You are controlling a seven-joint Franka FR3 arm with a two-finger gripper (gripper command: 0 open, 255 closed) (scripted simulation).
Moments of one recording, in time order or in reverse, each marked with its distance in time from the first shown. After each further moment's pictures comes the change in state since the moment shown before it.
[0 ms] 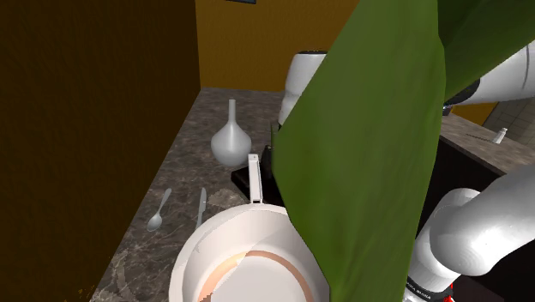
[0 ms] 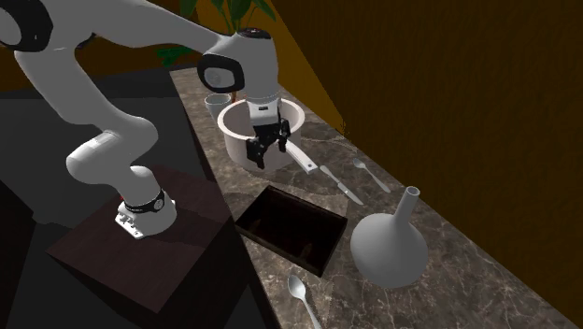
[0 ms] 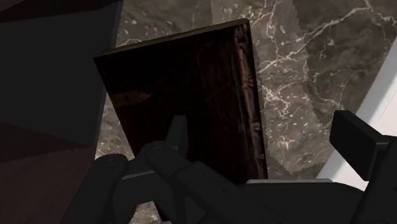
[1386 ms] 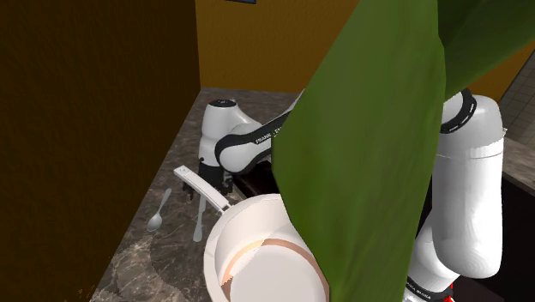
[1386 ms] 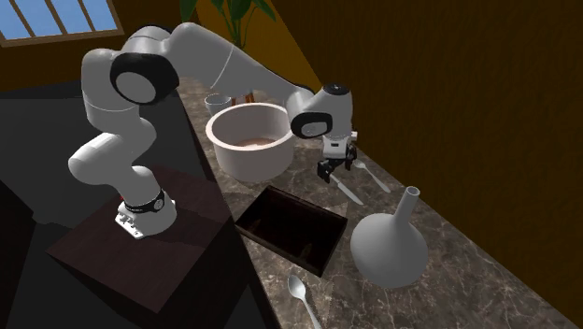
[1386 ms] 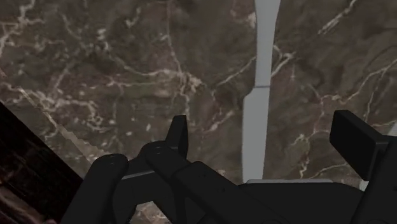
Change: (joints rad) arm 0.107 0.808 0.068 0.536 -0.260 0.306 0.612
